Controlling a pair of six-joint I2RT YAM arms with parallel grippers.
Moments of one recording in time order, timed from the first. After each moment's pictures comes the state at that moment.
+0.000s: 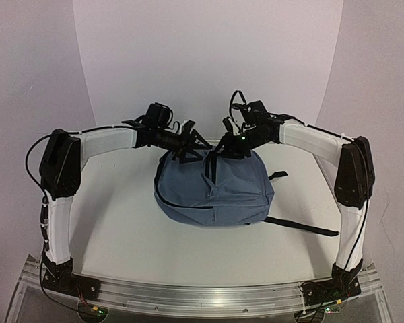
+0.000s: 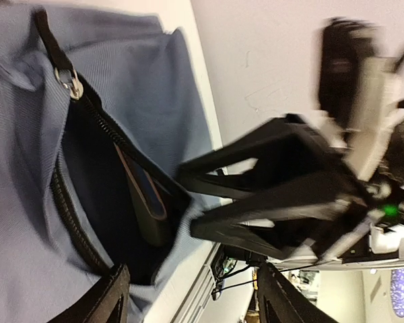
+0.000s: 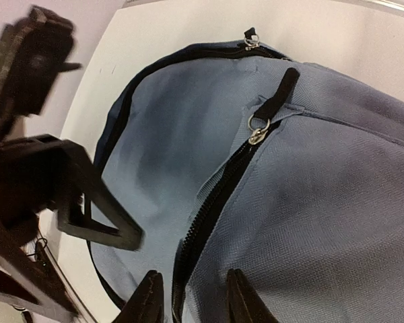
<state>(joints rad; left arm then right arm) -0.59 2.14 1.77 -0.23 0.87 -0.83 0.57 2.04 1.82 -0.60 -0.39 0.40</state>
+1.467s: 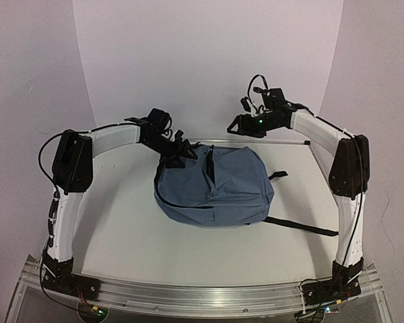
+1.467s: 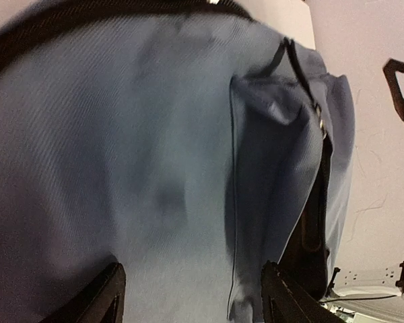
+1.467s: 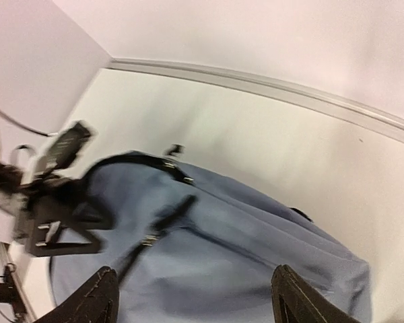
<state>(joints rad) -0.52 2.26 1.97 -0.61 0.62 -0.63 0.38 2.17 2.06 -0.60 -0.43 0.18</state>
